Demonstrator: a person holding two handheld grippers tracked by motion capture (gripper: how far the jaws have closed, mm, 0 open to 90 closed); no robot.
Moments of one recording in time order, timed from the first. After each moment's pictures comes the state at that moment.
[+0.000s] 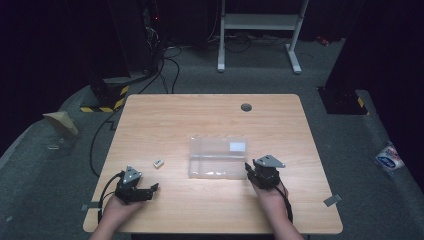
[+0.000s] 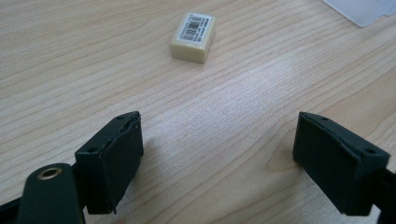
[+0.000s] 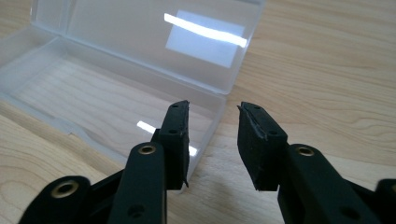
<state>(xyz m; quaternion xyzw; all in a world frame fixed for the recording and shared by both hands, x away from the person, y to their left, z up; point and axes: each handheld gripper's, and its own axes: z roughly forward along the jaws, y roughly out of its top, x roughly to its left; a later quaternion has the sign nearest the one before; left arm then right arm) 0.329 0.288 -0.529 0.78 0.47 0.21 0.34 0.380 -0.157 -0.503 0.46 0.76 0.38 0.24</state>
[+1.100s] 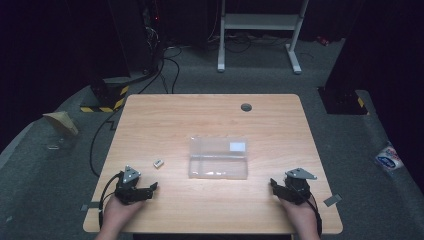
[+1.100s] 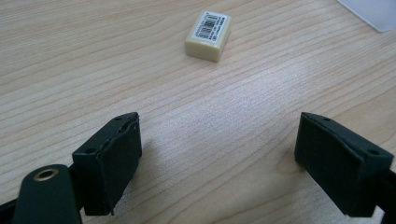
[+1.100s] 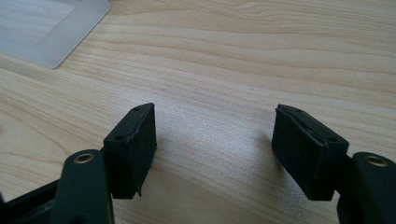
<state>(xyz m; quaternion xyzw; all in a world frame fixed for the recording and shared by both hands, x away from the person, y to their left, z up) 0.329 0.287 -0.529 0.77 0.50 0.22 0.33 0.353 -0.245 -0.523 0.52 0.76 0.32 0.23</state>
